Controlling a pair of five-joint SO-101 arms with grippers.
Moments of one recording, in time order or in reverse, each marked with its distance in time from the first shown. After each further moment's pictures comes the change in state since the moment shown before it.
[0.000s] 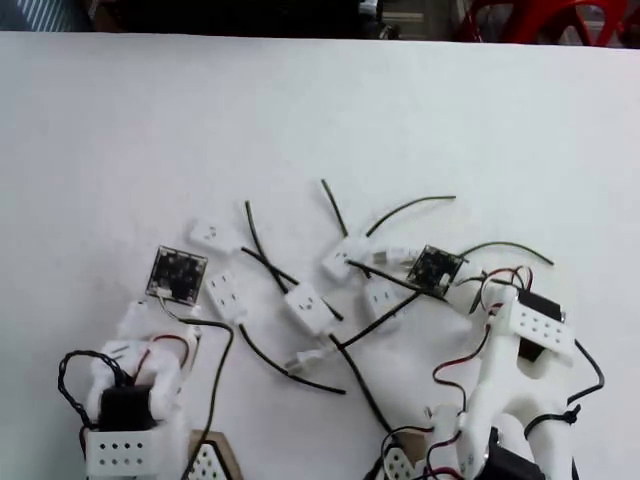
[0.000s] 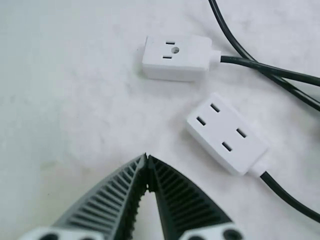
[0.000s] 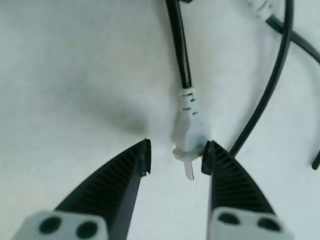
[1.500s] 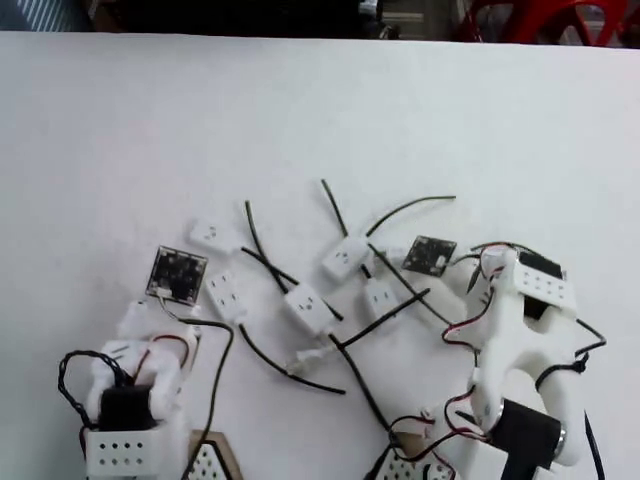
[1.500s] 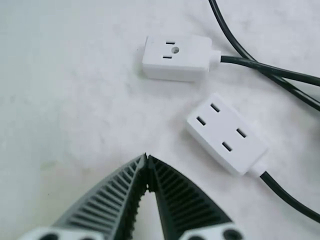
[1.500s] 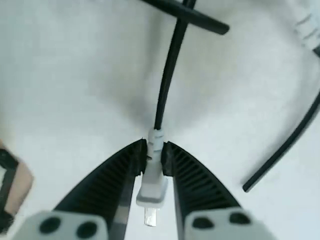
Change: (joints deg) left arm 0.0 0.0 0.0 0.0 0.0; right arm -4.7 13.8 -15.8 17.5 -1.4
